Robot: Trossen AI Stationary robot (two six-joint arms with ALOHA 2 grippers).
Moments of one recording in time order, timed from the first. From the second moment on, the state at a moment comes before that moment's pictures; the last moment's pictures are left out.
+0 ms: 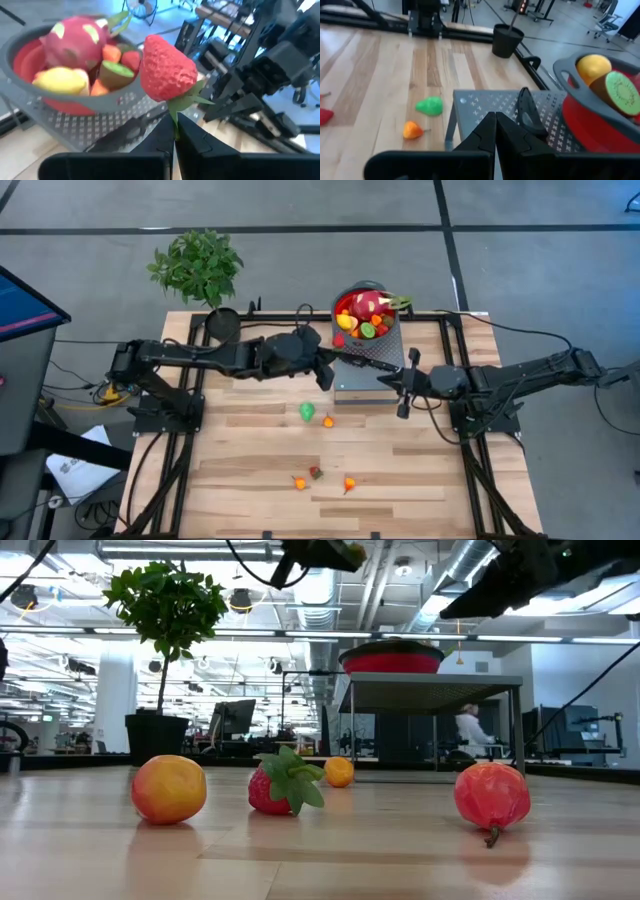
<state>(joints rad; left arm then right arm) 0.02 1.55 1.34 -0.16 -0.39 -0.45 0.15 0.83 0.53 -0.07 0.45 -0.09</state>
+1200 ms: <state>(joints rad) 0.30 1.80 1.34 0.33 -0.06 -0.21 0.10 0.84 0.53 0.00 0.45 -0.05</state>
